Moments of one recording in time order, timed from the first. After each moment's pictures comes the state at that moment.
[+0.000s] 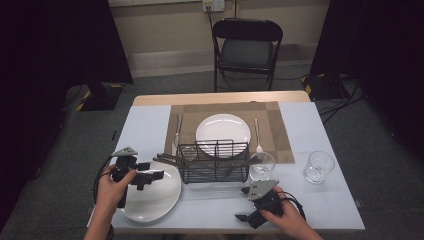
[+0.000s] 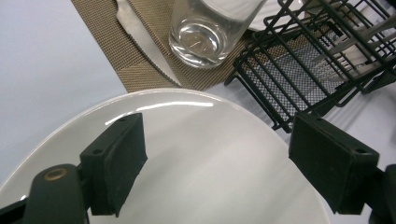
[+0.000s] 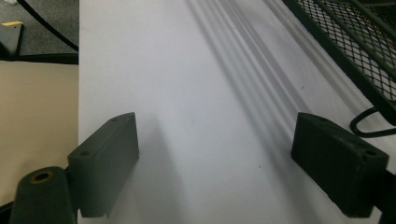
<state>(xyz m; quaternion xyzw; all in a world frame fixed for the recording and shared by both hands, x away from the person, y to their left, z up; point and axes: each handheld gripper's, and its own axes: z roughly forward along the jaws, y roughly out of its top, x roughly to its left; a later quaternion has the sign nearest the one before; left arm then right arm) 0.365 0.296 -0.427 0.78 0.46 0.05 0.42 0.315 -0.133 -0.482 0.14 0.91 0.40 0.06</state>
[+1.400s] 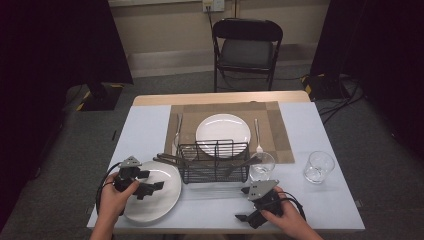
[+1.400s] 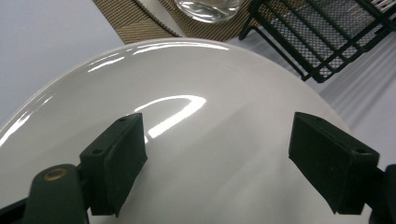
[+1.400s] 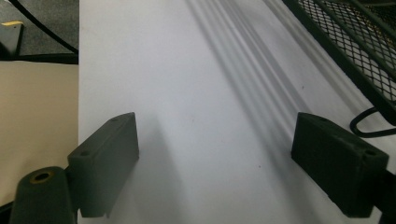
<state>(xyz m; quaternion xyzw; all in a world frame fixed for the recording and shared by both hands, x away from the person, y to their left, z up) 0.353 0.295 -0.452 0.81 0.44 0.08 0.37 0.315 -0.133 -0.482 0.14 0.91 0.40 0.06</state>
